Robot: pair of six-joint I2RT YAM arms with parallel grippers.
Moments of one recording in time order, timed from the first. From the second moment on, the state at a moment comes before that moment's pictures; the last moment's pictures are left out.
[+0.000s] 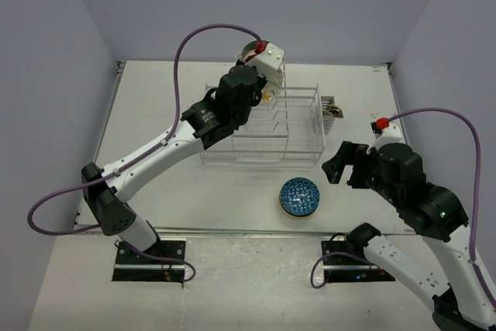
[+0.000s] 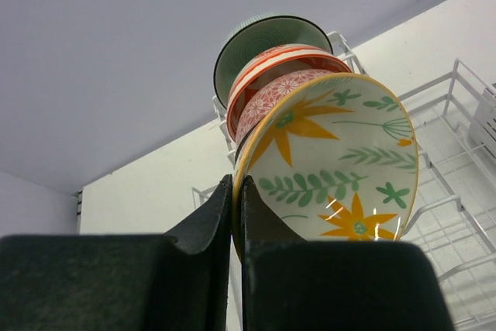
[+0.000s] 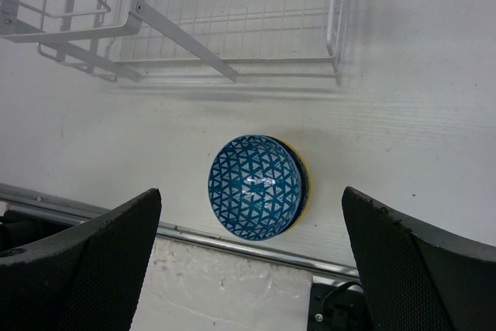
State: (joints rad) left arm -0.89 1.59 1.65 -0.23 -0.67 0.29; right arm 0.56 0.64 1.14 -1.08 0.17 0.56
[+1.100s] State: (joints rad) left arm -0.89 1.01 0.97 -0.62 -0.06 -0.47; right arm 0.56 0.70 1.18 -1.04 0.20 0.53
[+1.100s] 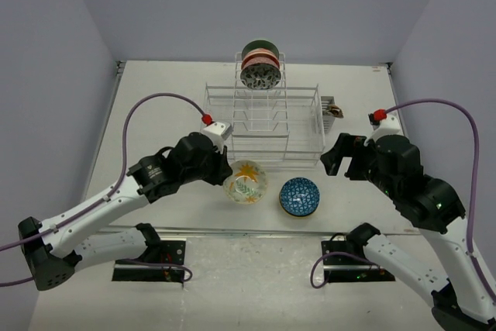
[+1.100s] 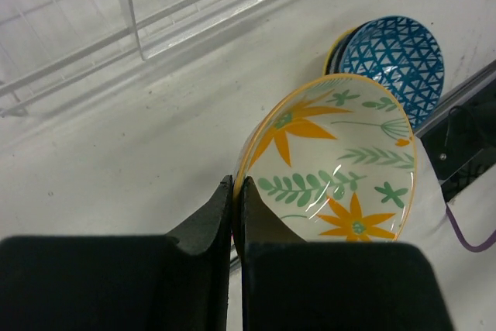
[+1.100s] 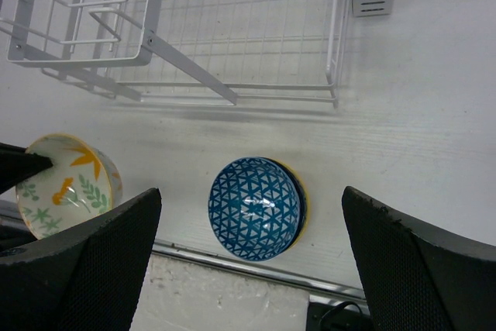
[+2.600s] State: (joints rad) left arm -0.90 0.75 0.75 -0.40 -0.22 -0.64; right arm 0.56 1.26 1.54 -0.70 0.13 0.21
